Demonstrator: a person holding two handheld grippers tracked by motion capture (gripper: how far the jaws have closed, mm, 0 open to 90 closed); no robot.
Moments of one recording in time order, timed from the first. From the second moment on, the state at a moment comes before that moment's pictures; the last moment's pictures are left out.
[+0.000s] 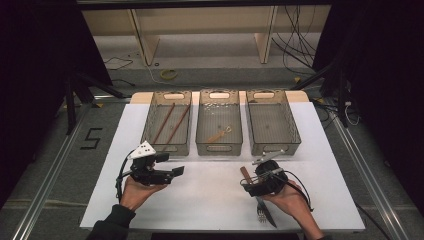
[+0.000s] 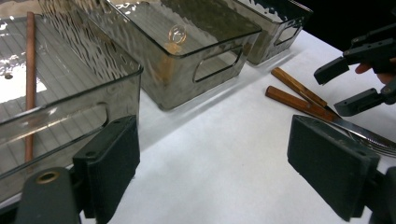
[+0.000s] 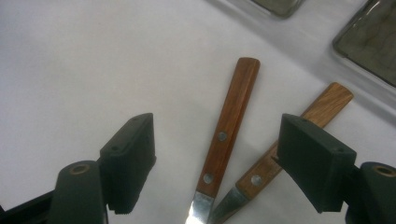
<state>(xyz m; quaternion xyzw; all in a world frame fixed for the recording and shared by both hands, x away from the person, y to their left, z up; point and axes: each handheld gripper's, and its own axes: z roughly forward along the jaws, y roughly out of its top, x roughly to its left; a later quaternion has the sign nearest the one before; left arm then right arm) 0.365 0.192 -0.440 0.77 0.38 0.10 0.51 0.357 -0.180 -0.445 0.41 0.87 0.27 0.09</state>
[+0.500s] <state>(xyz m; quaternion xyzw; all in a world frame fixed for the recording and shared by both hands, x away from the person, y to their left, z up) 0.352 0.199 -0.448 0.76 0.38 0.13 0.51 0.362 -0.179 -0.448 0.41 0.87 0.25 0.08</state>
